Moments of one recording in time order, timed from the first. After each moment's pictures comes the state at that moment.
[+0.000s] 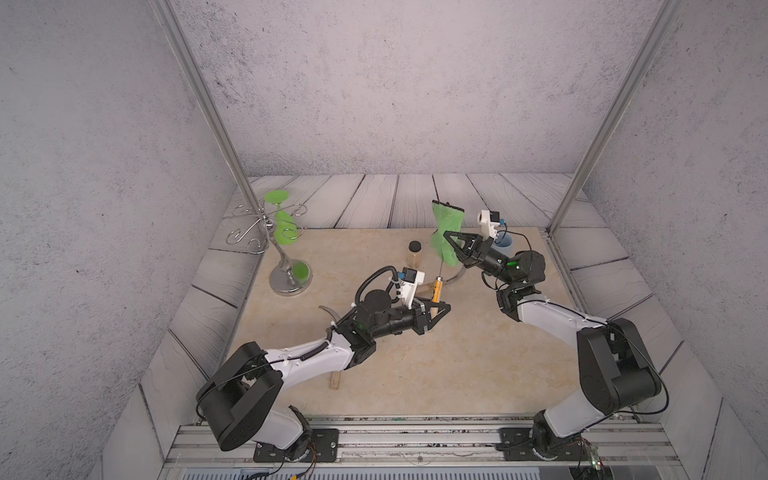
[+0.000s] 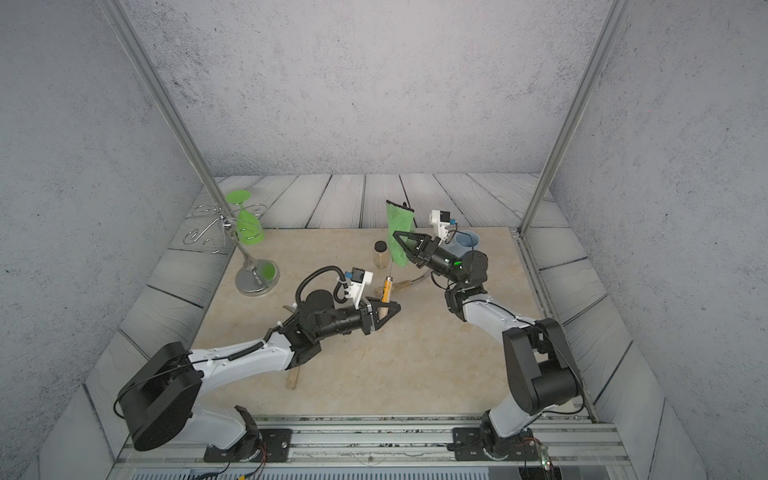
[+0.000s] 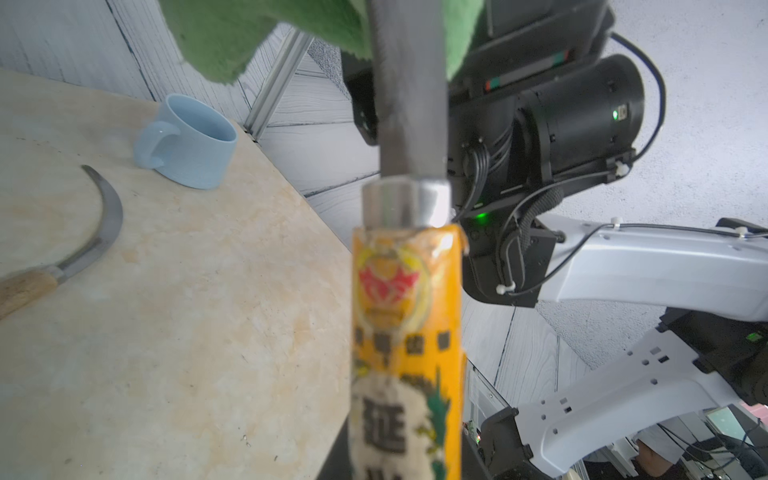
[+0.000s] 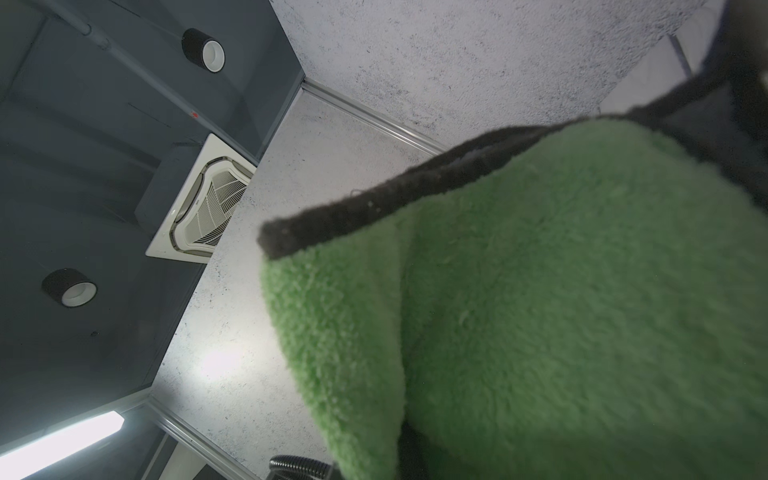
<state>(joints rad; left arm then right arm) -0.83 1.44 0.73 0.67 0.44 -0.71 0.33 1.58 0.92 1.19 -0.82 1.54</state>
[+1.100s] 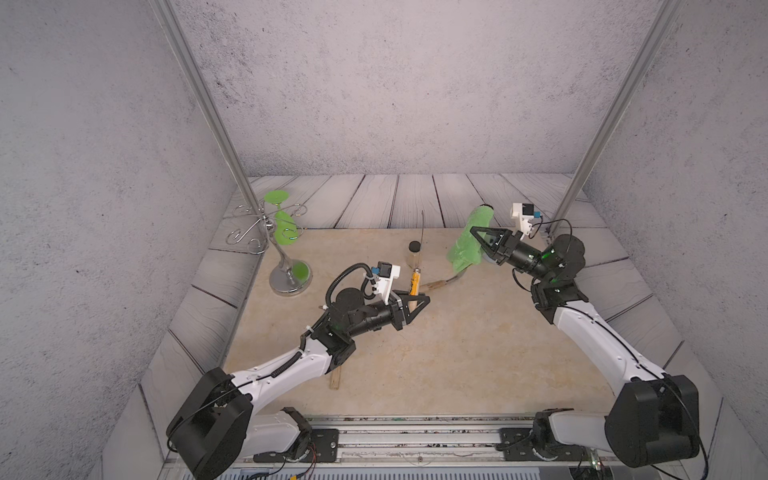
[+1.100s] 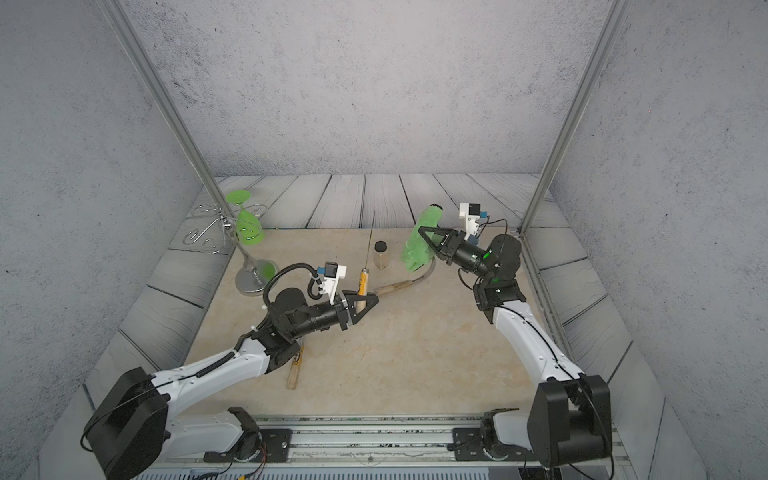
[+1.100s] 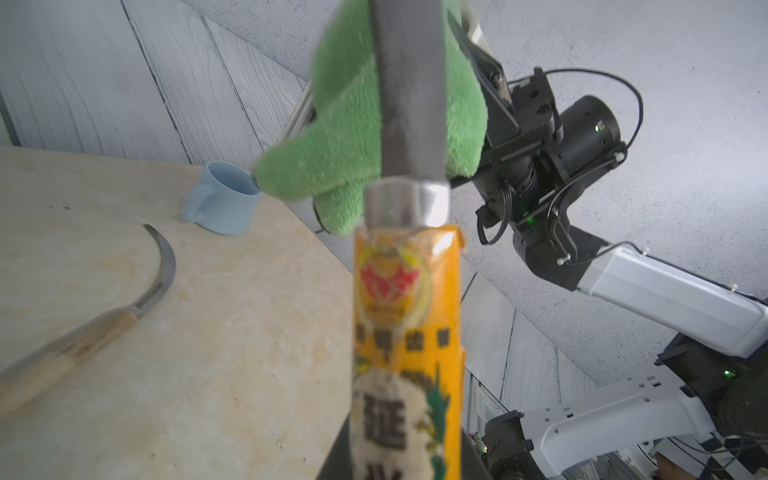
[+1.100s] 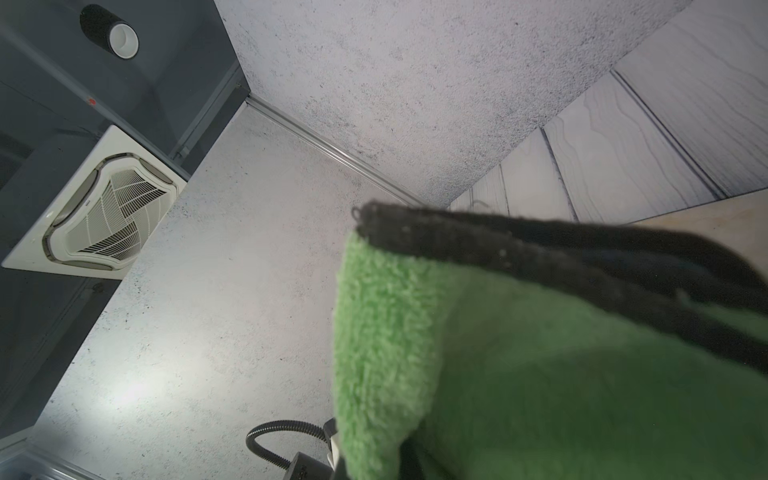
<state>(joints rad) -0.74 1.24 0.62 0.64 0.51 -0.68 0.16 1.30 1.00 0.53 -0.87 1.21</state>
